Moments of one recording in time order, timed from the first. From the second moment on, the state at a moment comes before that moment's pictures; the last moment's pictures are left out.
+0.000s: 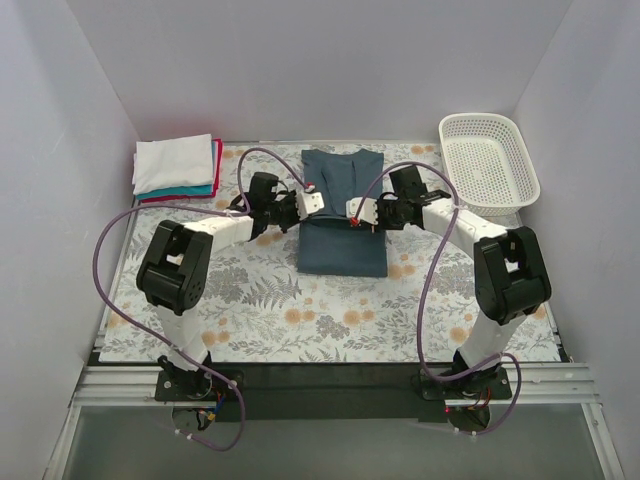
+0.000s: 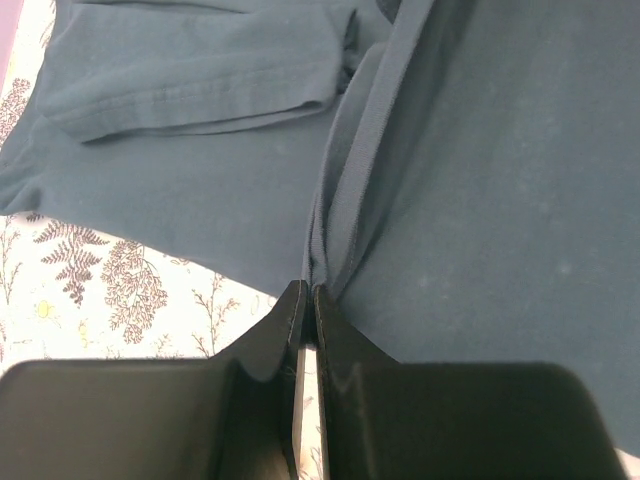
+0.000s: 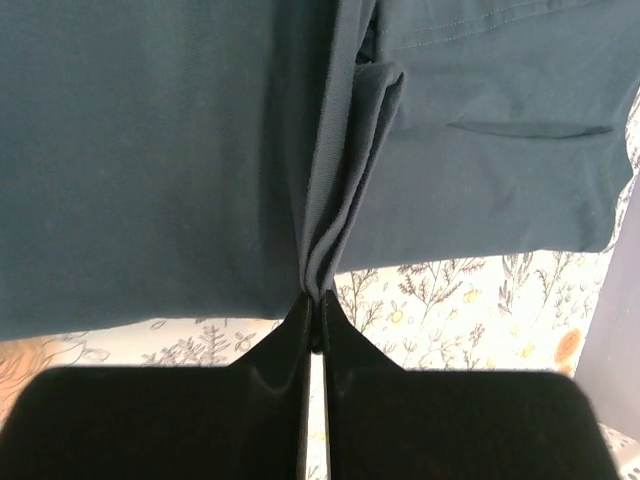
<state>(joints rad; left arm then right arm) -0.39 1.86 1.12 0.08 0.54 0.83 0.39 1.72 1.19 -0.42 -0.33 -1.26</state>
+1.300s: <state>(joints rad) -0.56 1.55 0.68 0.12 0.52 0.79 0.54 1.49 0.77 -0.37 -0.31 -1.09</state>
